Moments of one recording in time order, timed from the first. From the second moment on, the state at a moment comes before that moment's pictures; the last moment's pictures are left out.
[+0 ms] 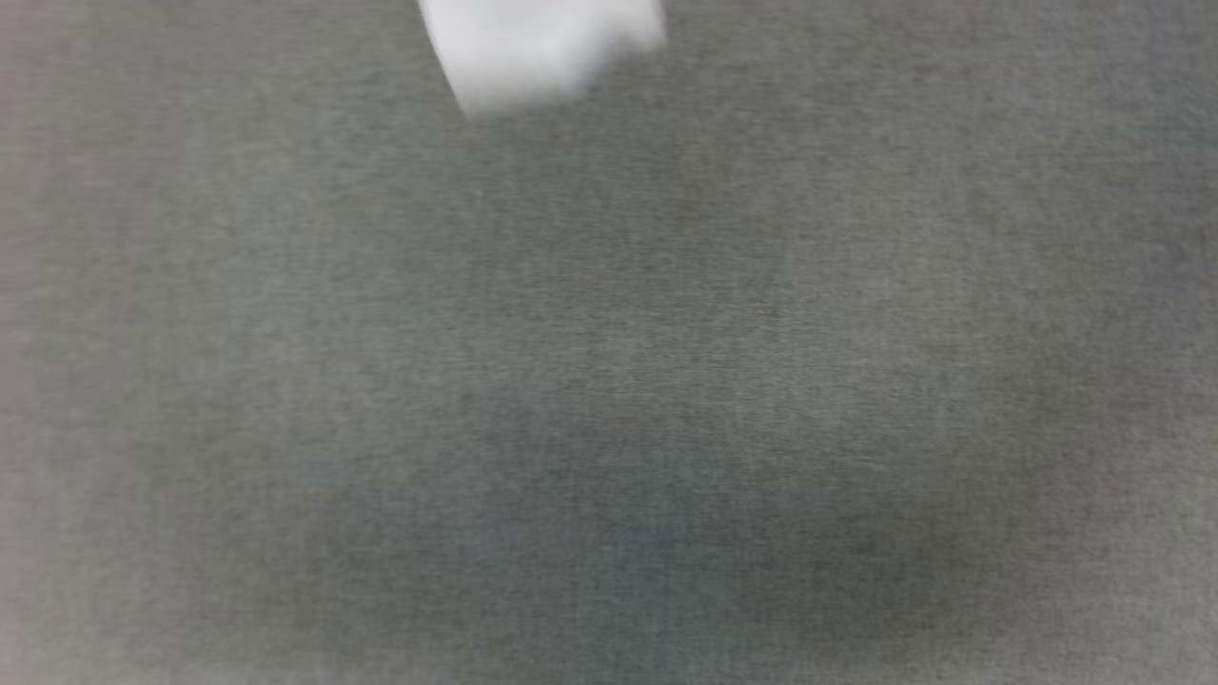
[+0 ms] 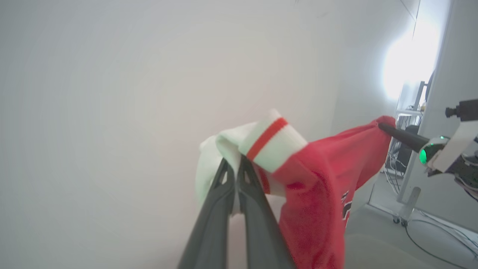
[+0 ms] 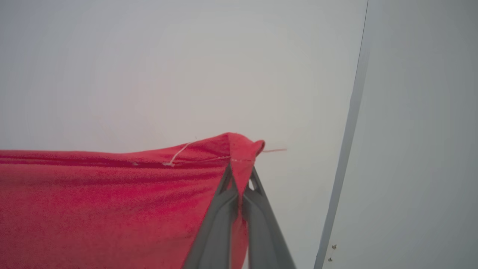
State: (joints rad) left arm -1.82 0.66 -1.05 0.50 -1.37 -0.13 -0.19; right arm -1.68 -0.54 0.23 0.81 0.50 0.13 0.01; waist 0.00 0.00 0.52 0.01
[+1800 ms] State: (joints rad) left arm -0.39 0.82 -0.82 -0.23 -0.99 -0.13 -0.24; right arm 0.07 -0.60 -0.17 -0.38 0.80 0.13 0.60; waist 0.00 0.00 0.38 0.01
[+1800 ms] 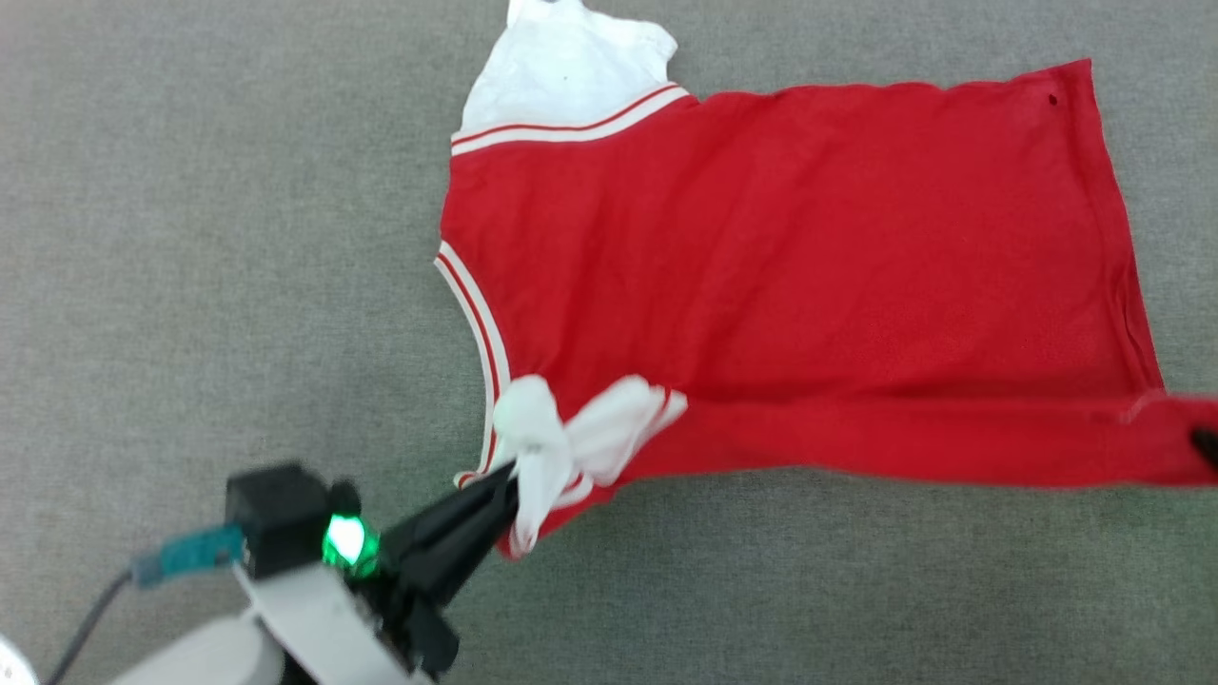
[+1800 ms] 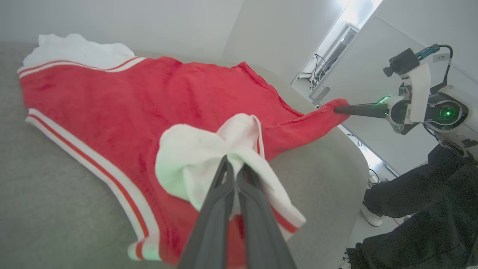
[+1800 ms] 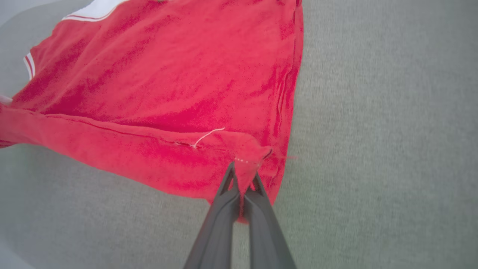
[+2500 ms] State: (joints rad) left arm -0.93 0.75 -1.15 0.13 -1.26 -0.13 -0.23; right arm -0.49 -0.60 0.10 0.12 0.74 0.13 0.51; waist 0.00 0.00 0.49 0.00
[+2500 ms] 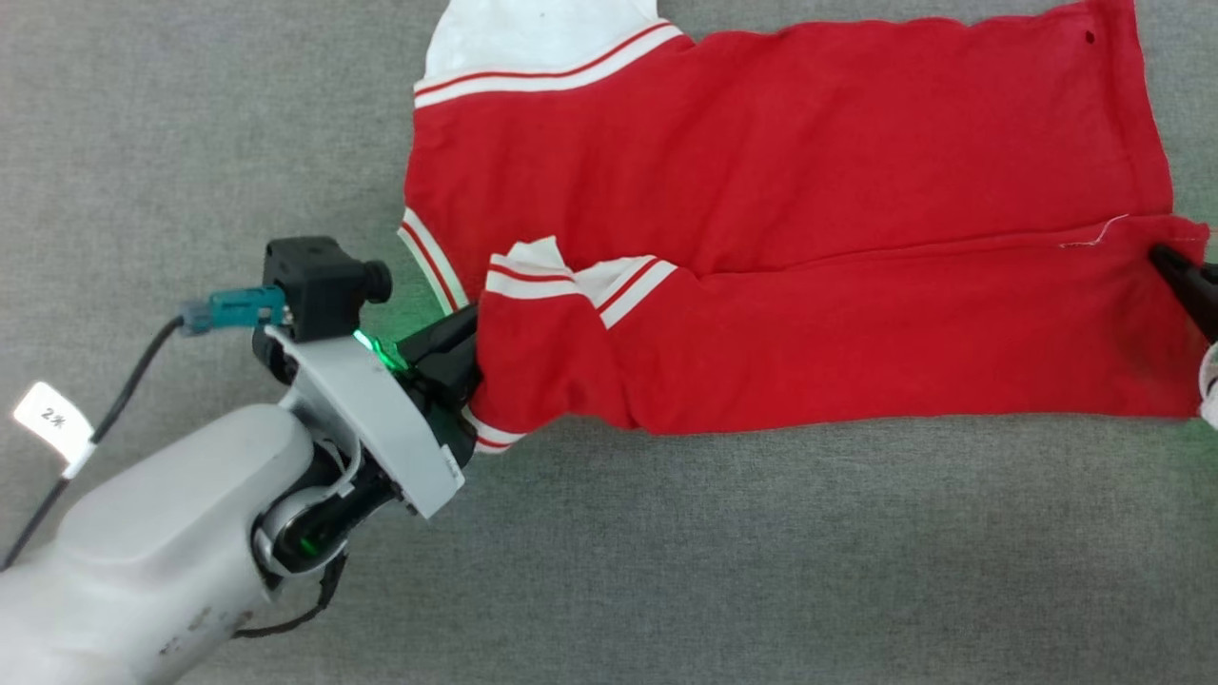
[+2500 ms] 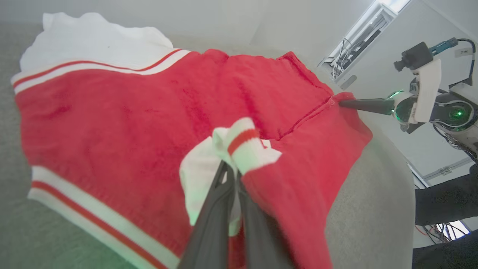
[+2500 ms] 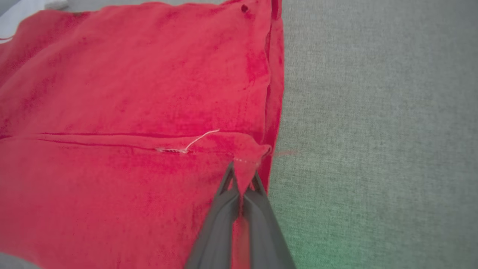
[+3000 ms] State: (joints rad) left arm -0.98 0.84 -1.26 0.22 -1.32 -0.13 -0.26; right arm -0.55 -0.63 0.24 0.31 0.77 0.13 0.32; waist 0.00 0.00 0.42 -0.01
